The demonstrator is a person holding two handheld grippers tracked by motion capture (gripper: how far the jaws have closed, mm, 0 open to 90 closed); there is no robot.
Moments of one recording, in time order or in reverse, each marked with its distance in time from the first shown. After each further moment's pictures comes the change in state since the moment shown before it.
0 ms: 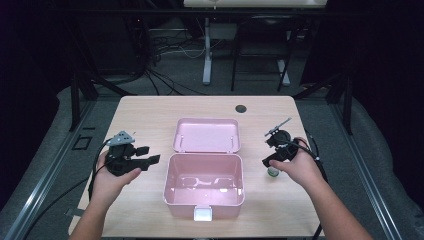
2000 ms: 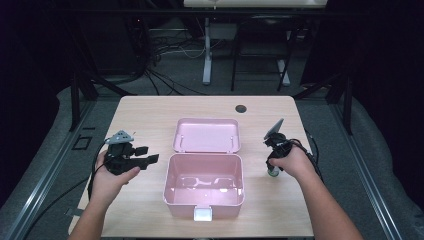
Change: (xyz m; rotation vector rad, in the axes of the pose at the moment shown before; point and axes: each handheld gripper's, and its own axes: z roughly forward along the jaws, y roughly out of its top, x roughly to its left) left arm 0.005 0.000 0.000 0.012 0.000 -0.018; right arm -0.025 0.006 0.061 0.323 0.022 0.122
